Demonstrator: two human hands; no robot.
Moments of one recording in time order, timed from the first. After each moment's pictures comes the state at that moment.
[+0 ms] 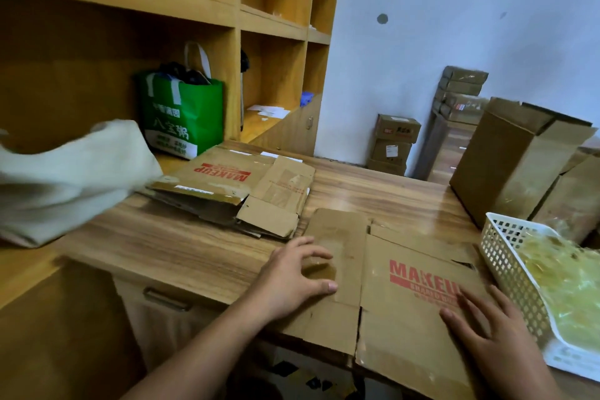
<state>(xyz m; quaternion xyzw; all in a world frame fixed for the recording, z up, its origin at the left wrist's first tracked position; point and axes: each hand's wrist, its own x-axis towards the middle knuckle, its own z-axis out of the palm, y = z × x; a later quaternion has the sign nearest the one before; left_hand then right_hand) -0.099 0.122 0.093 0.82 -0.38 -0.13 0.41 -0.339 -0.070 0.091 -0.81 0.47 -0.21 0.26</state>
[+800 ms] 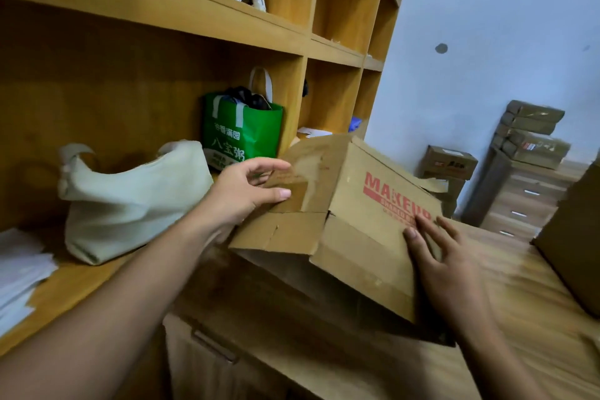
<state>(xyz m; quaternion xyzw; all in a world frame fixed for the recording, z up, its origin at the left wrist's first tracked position) 0.078 0.221 0.202 0.69 -0.30 -0.06 0.66 -0.119 -0.032 0.165 -0.85 0.27 -0.31 0.32</state>
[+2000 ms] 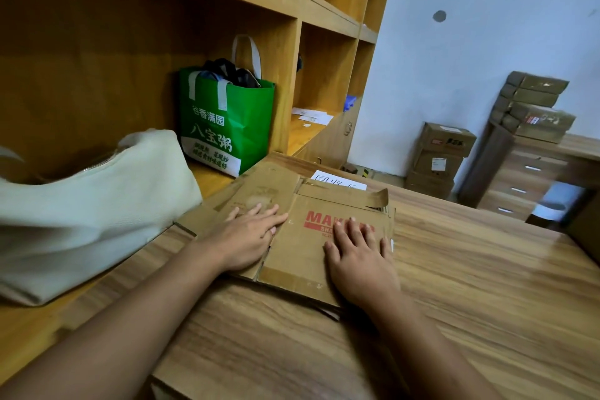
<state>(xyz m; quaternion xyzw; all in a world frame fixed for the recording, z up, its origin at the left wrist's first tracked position) 0.212 0.172 0.074 0.89 -0.43 -0.05 0.13 0.054 -0.010 0.073 -0.96 0.25 -0.04 0.07</state>
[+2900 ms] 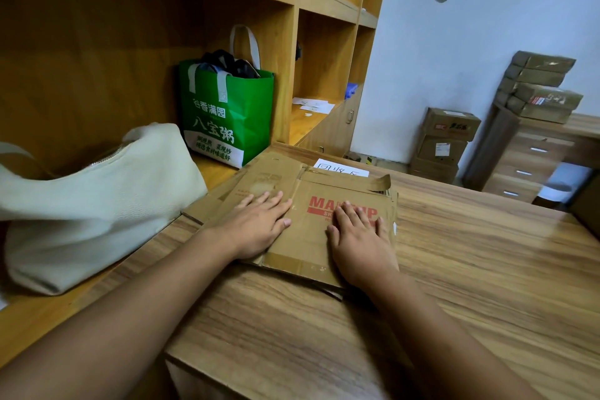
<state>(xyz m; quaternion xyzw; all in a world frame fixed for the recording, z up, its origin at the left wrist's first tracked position) 0.208 0.165 0.076 0.90 -0.44 -0.02 0.06 0.058 -0.006 0.074 -0.97 0.22 -0.05 0.07</state>
